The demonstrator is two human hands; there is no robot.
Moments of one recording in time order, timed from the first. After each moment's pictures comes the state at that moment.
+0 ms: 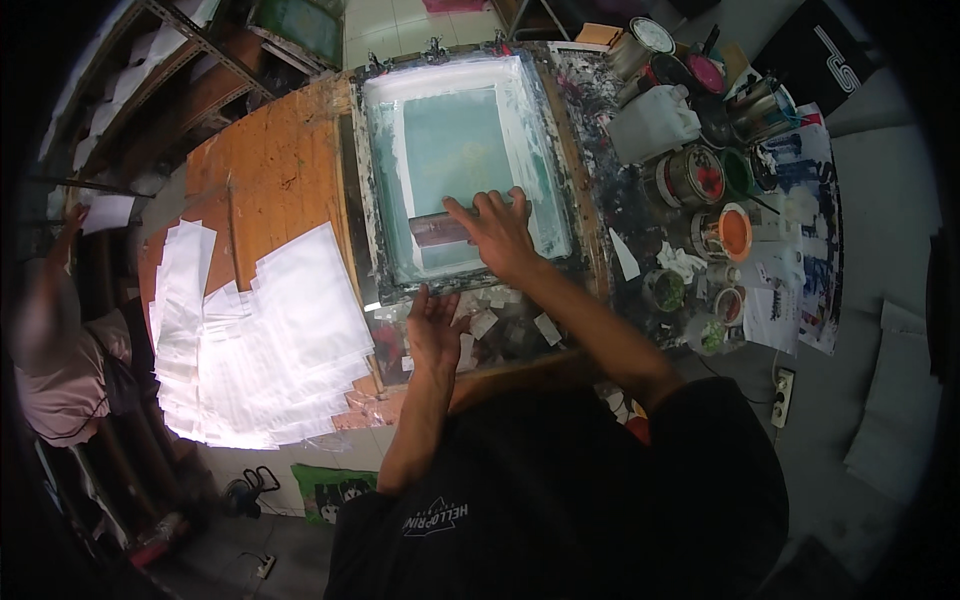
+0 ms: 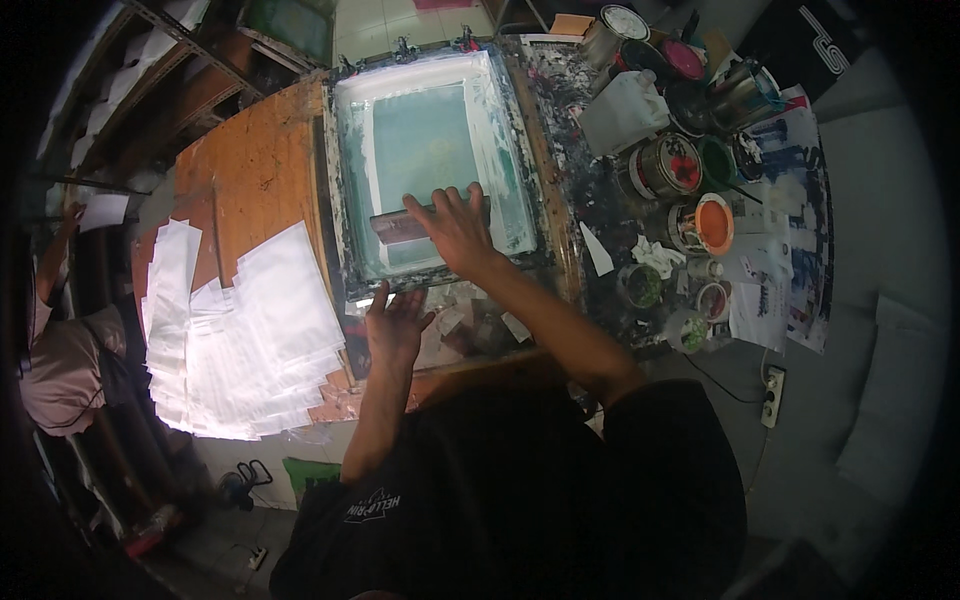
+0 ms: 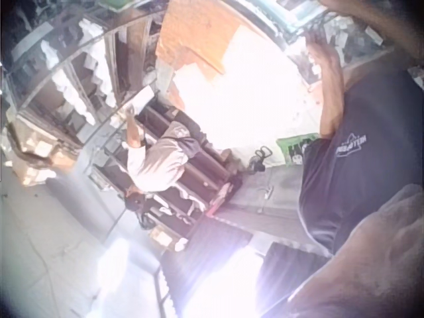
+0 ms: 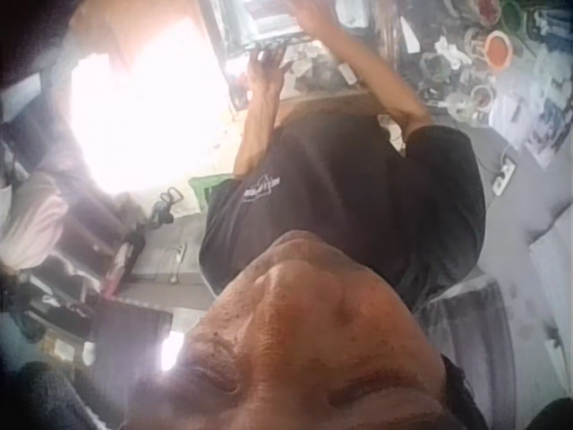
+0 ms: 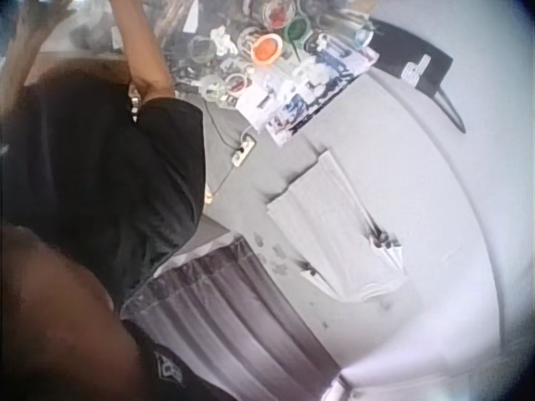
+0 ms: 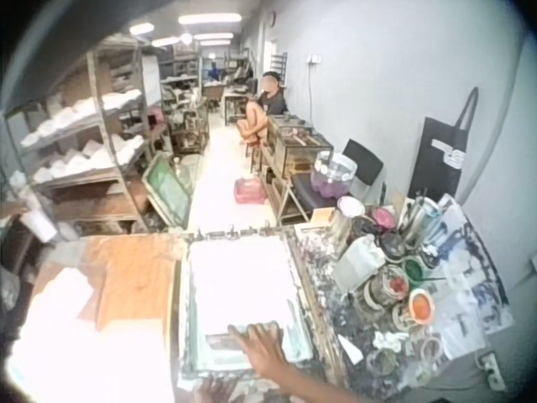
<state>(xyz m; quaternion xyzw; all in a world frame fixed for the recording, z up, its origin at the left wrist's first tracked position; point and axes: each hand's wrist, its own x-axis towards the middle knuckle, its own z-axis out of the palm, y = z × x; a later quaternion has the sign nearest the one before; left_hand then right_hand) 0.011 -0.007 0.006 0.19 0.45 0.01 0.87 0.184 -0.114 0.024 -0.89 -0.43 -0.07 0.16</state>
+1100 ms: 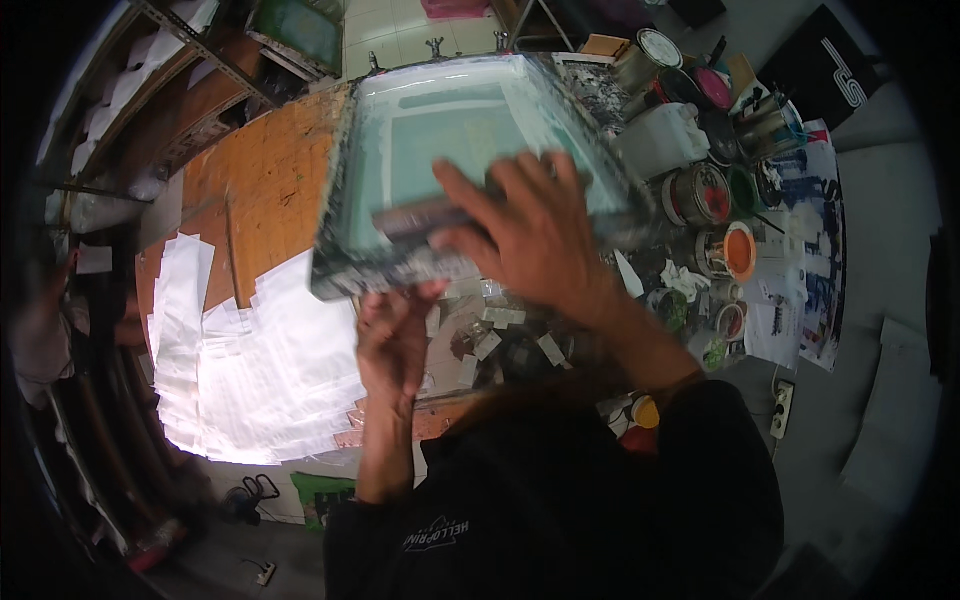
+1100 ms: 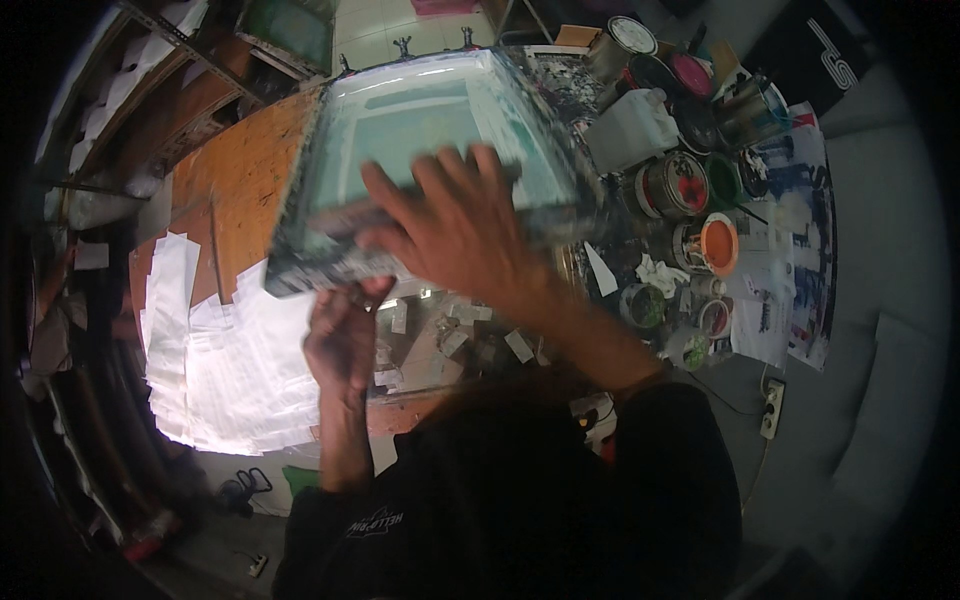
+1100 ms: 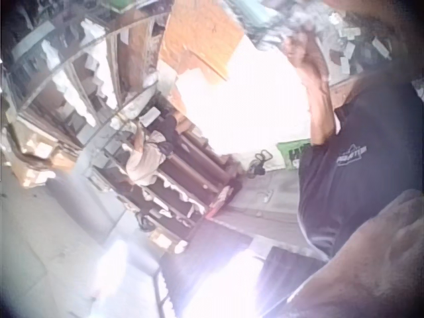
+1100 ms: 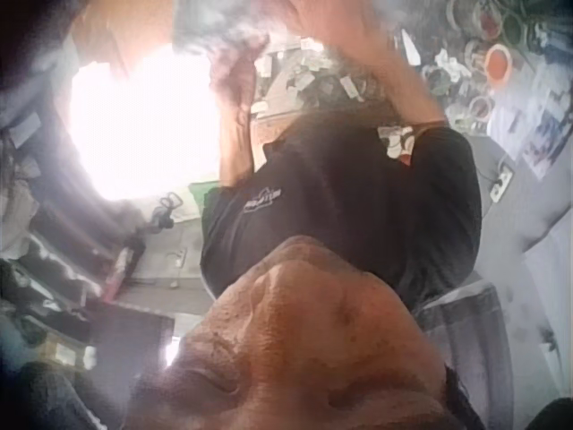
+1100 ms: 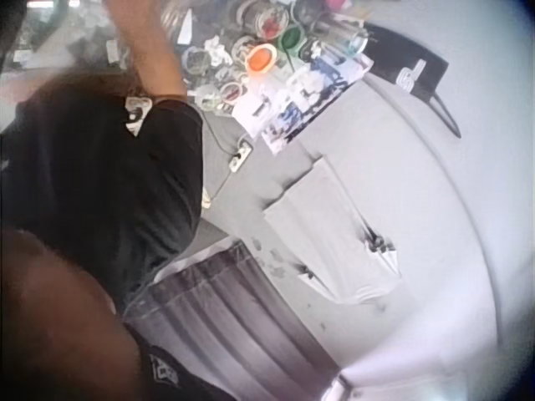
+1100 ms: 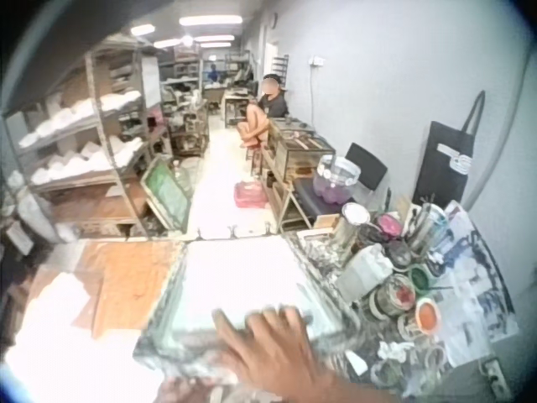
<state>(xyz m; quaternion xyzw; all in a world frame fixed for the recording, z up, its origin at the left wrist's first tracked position) 0.050 0.043 0.112 0.29 0.14 0.13 0.94 0.214 -0.108 0.198 -0.84 -0.47 -0.19 0.21</state>
